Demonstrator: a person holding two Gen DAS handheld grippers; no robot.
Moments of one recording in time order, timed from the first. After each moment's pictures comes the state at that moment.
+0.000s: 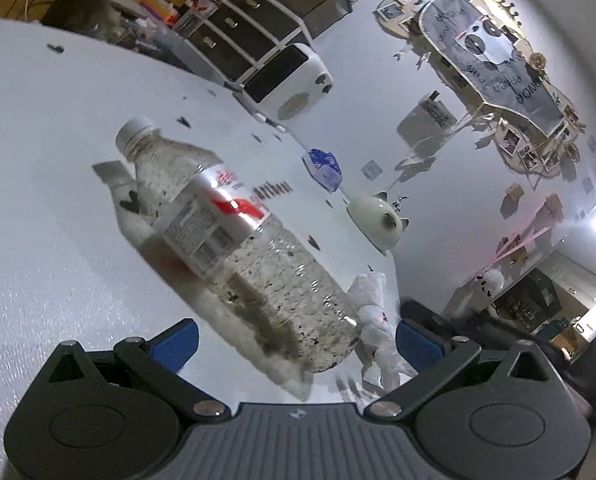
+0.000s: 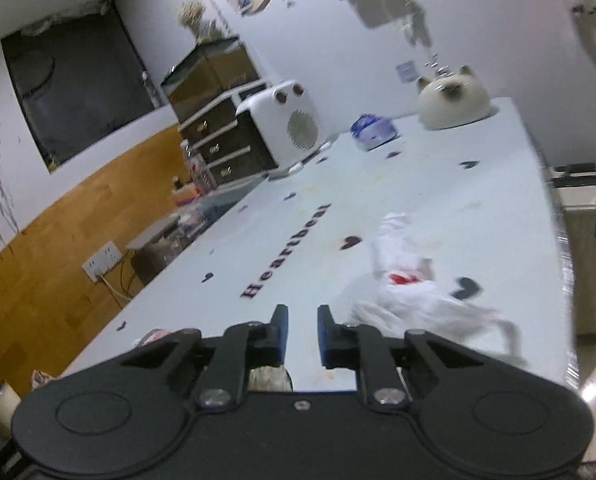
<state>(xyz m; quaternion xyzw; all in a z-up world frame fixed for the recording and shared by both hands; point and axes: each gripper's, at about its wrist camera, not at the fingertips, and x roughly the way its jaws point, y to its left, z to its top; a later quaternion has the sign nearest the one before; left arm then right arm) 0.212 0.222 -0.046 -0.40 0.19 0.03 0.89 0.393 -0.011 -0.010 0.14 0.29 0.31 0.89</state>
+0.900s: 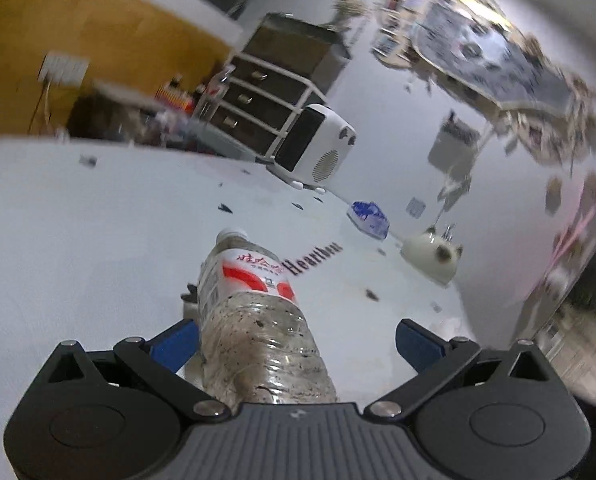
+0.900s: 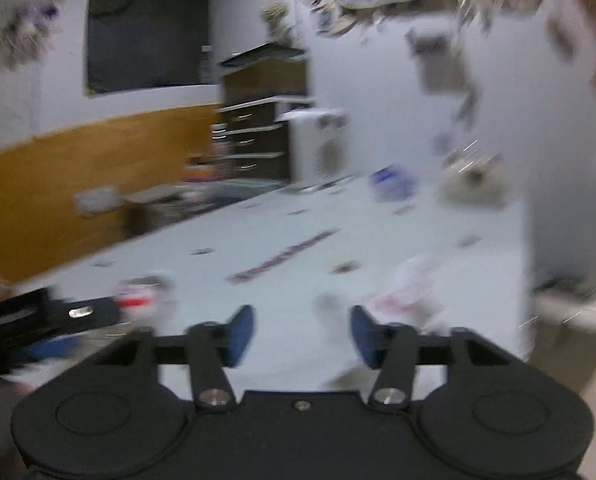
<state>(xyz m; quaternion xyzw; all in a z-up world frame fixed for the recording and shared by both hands) 0.202 0.209 -0.022 -0.26 0.16 0.15 0.94 0.335 -0.011 -0.001 -0.04 0.18 0.30 0.94</state>
